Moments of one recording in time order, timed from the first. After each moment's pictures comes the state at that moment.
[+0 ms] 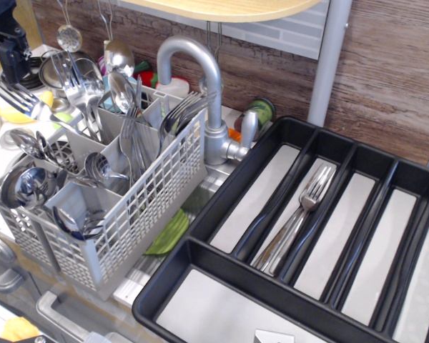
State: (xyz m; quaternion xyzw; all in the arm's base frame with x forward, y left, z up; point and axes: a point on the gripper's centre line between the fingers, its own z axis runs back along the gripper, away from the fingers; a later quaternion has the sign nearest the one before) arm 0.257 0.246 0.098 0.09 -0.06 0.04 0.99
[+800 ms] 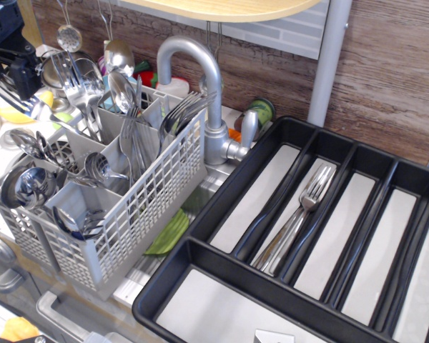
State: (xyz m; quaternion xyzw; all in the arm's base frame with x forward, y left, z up) arm 0.263 0.248 0.072 0.06 -0.08 0.07 0.99
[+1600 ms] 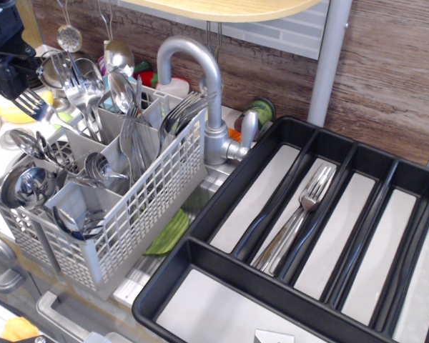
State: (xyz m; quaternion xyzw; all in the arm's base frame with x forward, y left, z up) arm 0.259 0.241 0.070 0.04 -0.06 0.07 0.99
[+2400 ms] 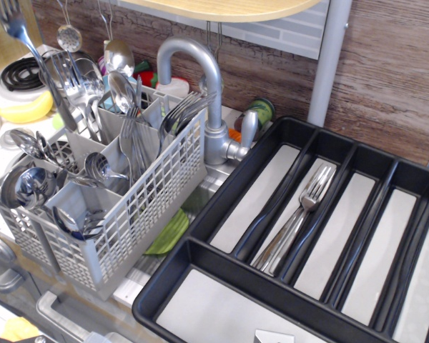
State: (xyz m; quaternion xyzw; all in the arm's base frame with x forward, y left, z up) arm 0.262 0.186 0.211 0.21 0.08 0.09 0.97
